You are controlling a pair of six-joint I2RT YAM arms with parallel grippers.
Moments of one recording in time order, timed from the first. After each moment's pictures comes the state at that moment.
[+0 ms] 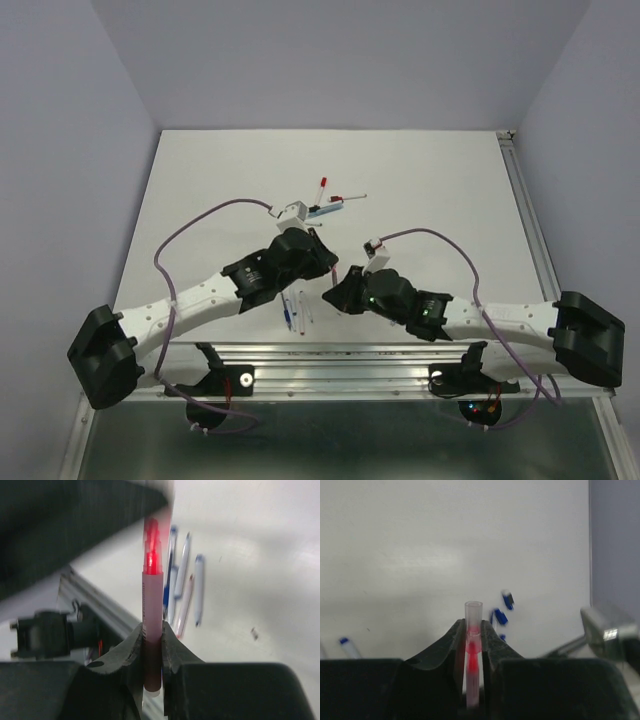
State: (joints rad) left arm -0.92 1.14 0.77 -0.15 -0.25 -0.99; right arm 1.13 1.20 0.54 0.27 0.18 1.01
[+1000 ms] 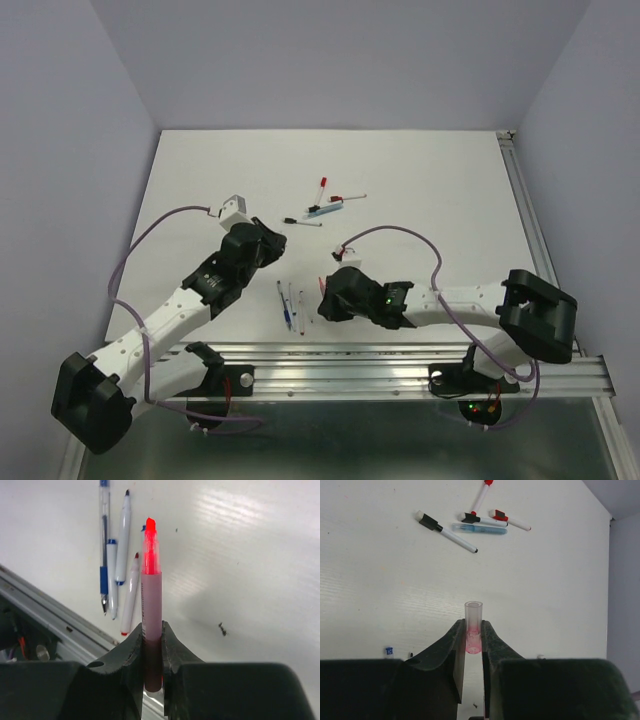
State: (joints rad) left arm -0.61 0.95 0.62 -0.15 -0.31 -0.92; right arm 1.16 1.48 0.75 -0.02 0.22 0.92
